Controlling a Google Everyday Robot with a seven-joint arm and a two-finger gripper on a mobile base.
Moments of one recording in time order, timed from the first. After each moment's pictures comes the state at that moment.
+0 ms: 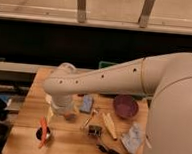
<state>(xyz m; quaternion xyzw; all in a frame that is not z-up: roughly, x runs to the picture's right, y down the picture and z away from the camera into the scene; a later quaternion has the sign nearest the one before) -0.133 0.182 0.677 -0.33 0.15 0.50 0.78</state>
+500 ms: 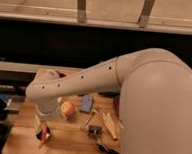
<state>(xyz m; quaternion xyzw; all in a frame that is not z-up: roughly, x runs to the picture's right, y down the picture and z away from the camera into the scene) -0.187 0.220 0.680 -0.37 0.16 0.43 0.81</state>
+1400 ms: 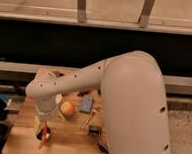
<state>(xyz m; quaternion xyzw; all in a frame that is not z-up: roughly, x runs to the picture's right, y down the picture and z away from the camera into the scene) -0.193 0.232 0.717 -0.40 0.19 0.43 0.79</state>
